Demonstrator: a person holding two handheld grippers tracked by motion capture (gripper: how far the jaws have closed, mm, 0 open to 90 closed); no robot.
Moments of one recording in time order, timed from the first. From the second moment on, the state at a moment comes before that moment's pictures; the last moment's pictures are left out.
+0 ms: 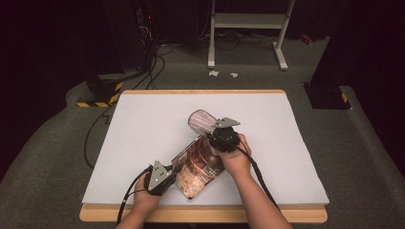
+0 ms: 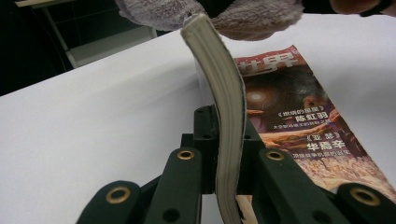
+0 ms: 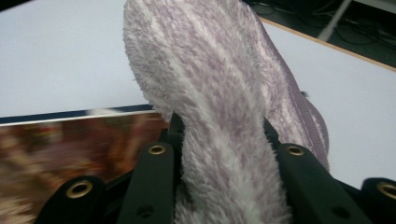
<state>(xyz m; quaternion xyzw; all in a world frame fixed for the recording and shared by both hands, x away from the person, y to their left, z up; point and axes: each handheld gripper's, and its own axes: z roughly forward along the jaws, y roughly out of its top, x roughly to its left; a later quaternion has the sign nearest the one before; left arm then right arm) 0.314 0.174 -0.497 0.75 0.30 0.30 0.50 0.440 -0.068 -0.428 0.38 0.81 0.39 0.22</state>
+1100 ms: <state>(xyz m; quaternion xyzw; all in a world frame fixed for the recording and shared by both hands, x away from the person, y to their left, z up) 0.311 0.174 -0.497 0.76 0.29 0.30 0.49 0.424 -0.053 -0.428 0.35 0.82 0.38 0.25</state>
